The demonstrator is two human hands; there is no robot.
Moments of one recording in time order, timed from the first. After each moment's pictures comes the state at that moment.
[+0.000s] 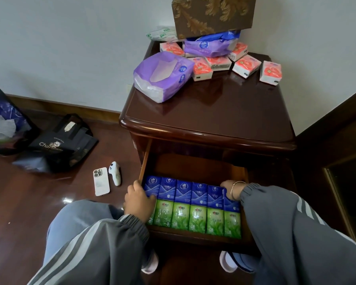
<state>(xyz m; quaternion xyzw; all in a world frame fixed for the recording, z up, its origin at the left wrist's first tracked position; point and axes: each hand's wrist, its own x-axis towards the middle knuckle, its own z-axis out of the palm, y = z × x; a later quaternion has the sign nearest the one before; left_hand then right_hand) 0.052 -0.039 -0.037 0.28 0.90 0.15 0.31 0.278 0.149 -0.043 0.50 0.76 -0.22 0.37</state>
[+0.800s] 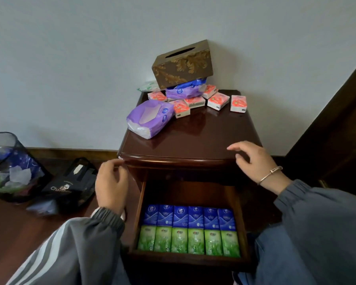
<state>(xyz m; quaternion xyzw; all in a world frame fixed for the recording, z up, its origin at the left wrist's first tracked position) 0.009 -0.014 0.098 0.37 0.80 0.47 -0.02 0.318 0.155 0.146 0.39 0.86 -0.19 -0.27</state>
